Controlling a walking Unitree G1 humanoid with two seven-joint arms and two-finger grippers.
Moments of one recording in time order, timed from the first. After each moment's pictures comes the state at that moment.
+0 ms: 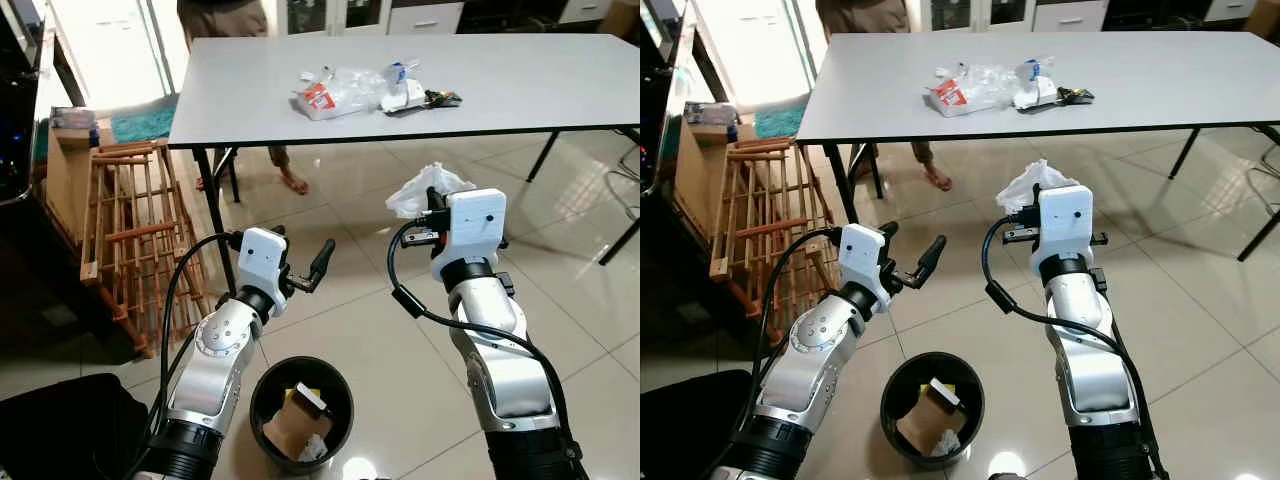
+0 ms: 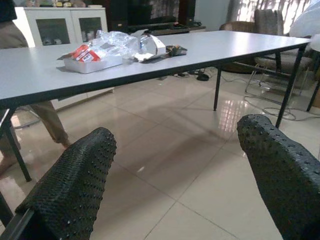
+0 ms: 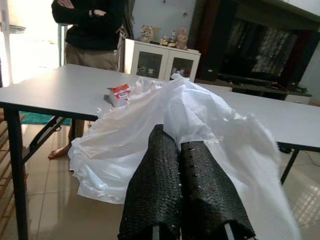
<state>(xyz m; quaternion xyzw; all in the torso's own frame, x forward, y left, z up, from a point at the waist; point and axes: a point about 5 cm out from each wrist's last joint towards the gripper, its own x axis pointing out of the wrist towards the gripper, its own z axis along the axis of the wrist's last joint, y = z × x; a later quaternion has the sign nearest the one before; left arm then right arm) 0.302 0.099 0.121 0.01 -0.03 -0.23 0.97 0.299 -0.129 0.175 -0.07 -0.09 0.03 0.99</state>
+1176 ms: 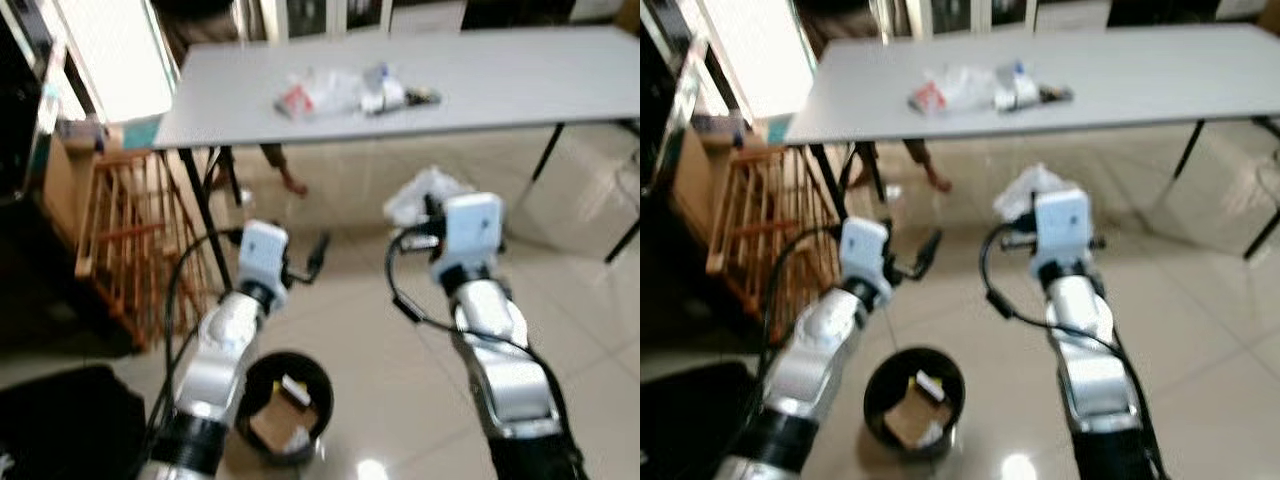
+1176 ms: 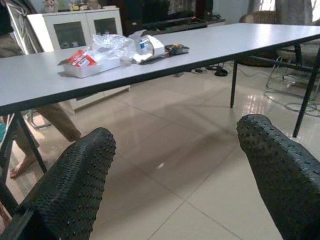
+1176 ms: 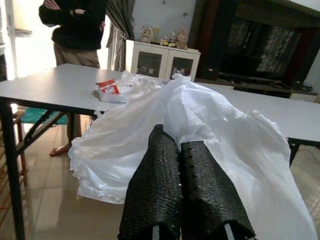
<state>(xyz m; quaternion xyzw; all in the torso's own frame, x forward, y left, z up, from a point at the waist) 0.310 0.098 0.121 0.02 -0.03 -0.20 0.98 0.296 -0.130 0.171 -0.08 -0.08 0.04 0.99</state>
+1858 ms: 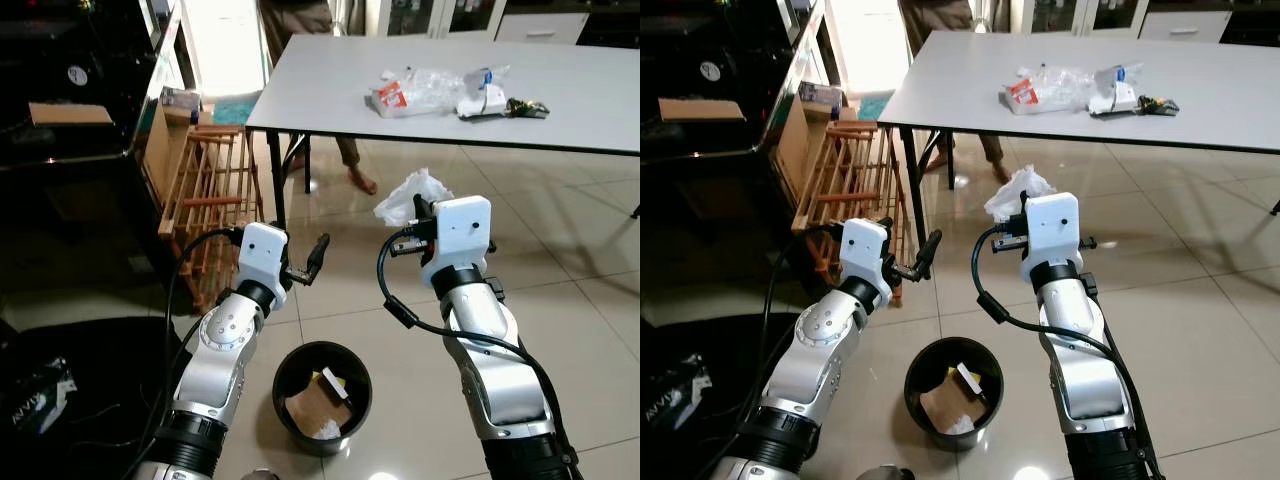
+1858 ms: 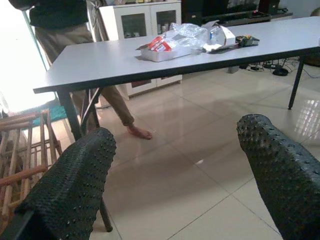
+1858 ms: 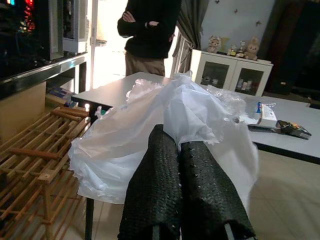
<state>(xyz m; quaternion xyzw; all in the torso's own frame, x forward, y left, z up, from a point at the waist) 0.310 0.101 0.121 0.03 -0.02 -0.20 0.98 0.295 -0.122 0.170 -0.08 -0.08 0.05 0.99</state>
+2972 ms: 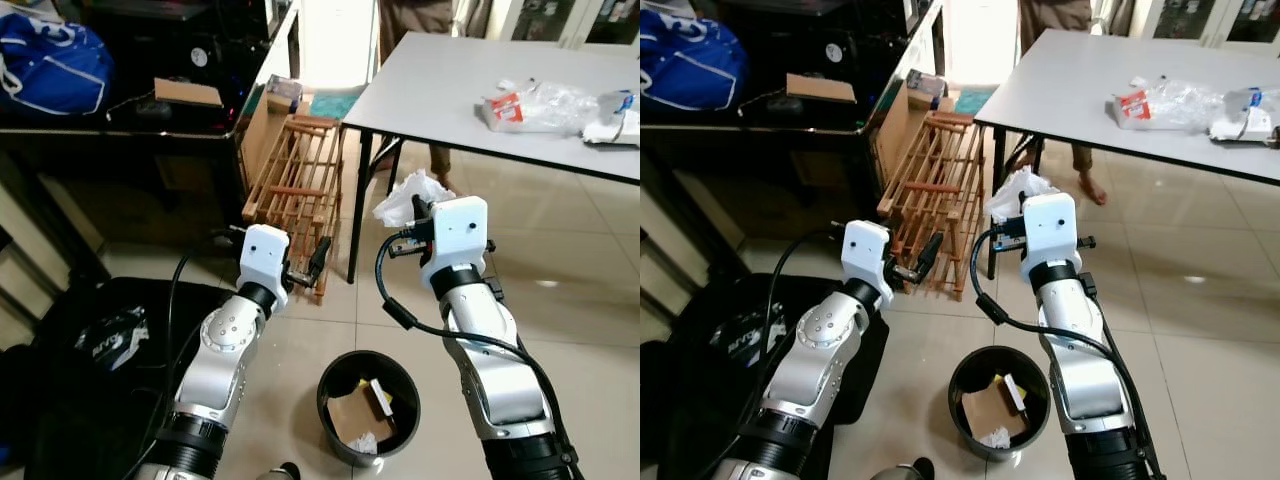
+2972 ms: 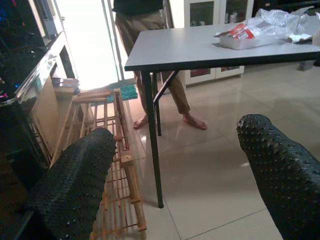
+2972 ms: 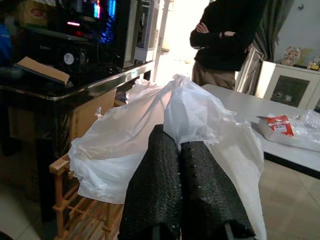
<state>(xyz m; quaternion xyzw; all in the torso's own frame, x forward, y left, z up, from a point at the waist) 0.309 0.101 0.120 0.03 -0.02 -0.20 0.98 0.295 -0.119 0.170 -0.09 -0.09 0.05 0.99</state>
